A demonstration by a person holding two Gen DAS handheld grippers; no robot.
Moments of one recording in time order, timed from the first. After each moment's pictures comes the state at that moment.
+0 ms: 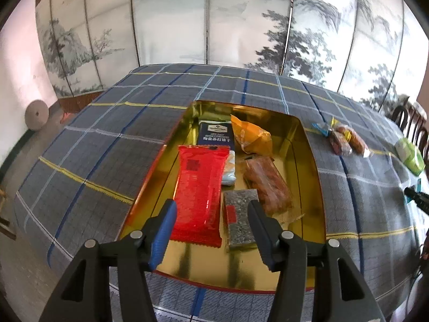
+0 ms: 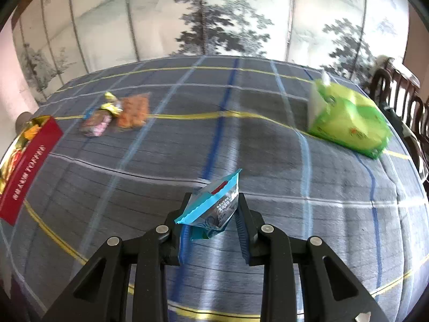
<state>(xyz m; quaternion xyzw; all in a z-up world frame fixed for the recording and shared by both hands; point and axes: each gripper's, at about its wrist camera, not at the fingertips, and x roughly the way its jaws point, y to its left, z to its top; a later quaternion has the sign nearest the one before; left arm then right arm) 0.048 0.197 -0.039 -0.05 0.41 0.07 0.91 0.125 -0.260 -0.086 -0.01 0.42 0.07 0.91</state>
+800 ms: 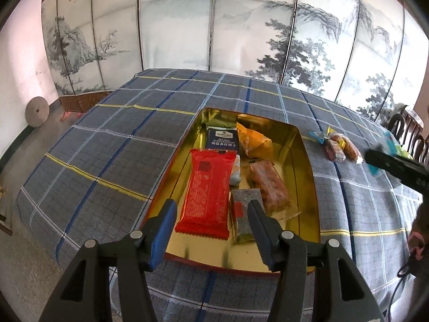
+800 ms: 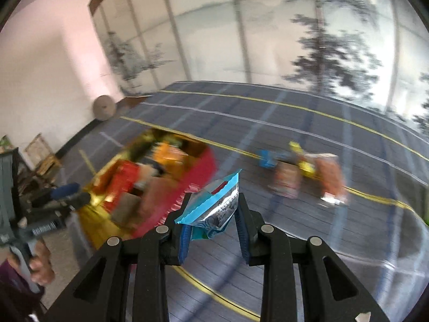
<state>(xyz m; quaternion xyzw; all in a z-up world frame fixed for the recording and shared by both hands) 0.026 0.207 -0.022 -0.06 0.40 0.06 0.91 0.134 -0.037 -0.019 -0.02 0.38 0.32 0.87</state>
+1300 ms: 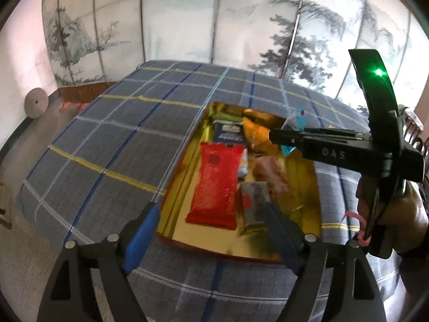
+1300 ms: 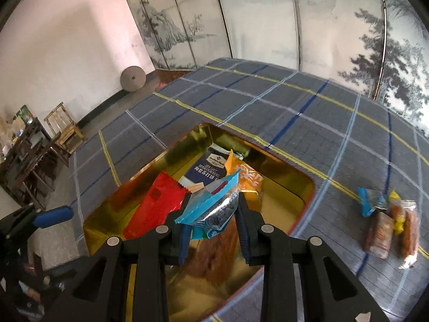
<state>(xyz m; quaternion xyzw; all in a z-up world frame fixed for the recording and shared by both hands) 0.022 0.221 -0.017 -0.07 0.43 0.07 0.90 0.180 0.086 -0.052 -0.06 0.42 0.38 0.82</state>
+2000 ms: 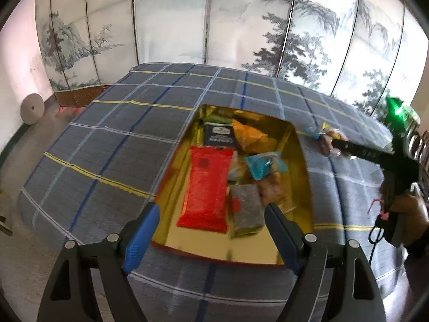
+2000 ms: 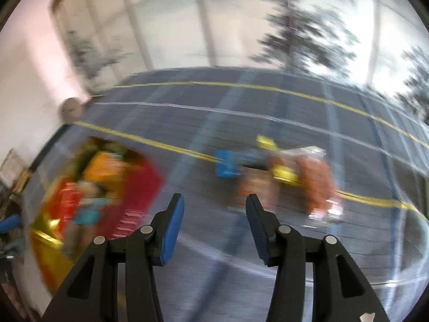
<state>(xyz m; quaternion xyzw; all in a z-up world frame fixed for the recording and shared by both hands) 0.025 0.209 -0.010 -0.07 0.42 0.05 0.90 0.223 -0.068 -0.074 0.01 0.44 0.18 0.88</state>
